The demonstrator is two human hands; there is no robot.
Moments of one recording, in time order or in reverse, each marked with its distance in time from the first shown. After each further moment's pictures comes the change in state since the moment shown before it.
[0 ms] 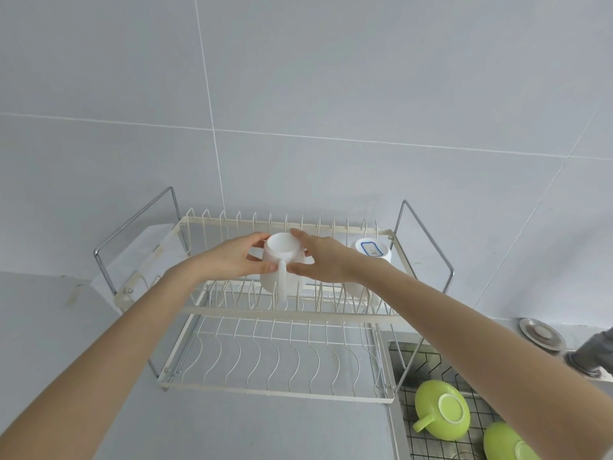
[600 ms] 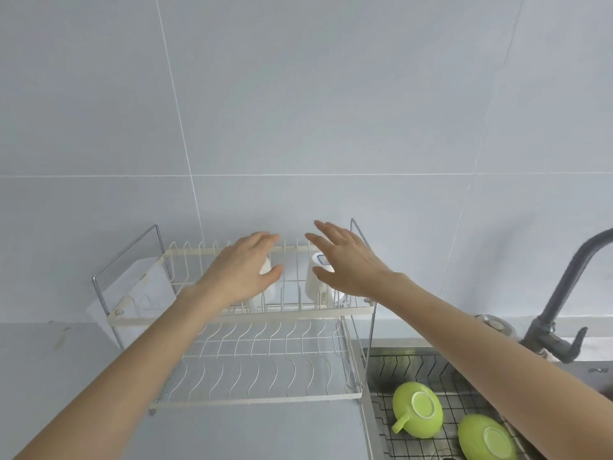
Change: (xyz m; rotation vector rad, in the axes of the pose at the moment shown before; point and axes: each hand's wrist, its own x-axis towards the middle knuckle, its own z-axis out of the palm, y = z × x) left_hand -0.053 0.090 0.035 0.601 0.376 0.241; right_hand -0.113 0.014 -0.039 -0.376 0.386 -0.037
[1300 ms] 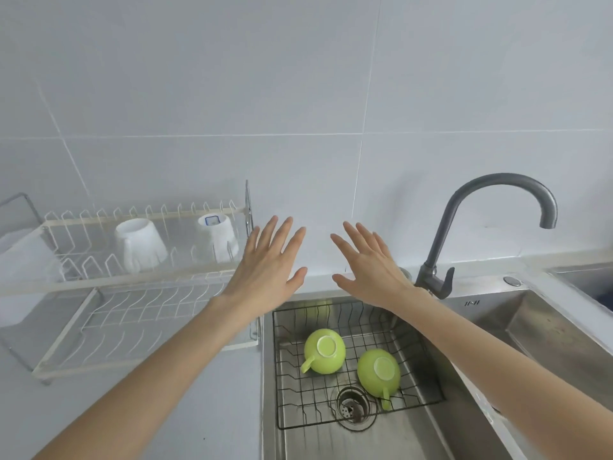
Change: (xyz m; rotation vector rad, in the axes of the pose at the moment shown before) left_hand -0.009 0.208 0.084 0.072 0.022 0.215; right_hand -0.182 0.139 -0.002 -0.013 -0.037 0.290
